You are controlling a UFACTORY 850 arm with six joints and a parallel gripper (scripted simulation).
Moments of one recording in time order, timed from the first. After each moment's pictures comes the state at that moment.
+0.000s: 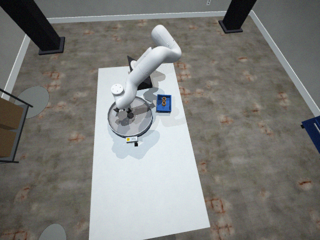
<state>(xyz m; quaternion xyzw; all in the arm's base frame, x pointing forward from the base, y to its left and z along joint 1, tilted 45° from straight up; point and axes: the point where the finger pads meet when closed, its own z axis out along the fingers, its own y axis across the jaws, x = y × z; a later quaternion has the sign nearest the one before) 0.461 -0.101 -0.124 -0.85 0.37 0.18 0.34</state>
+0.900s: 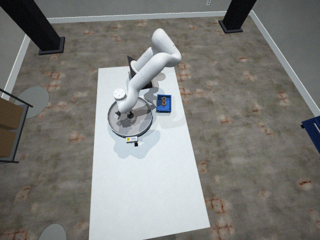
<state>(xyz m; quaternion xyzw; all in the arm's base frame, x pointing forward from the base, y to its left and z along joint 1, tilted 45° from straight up) 0.476 -0.076 -0.141 -0.85 0.37 0.18 0.34</state>
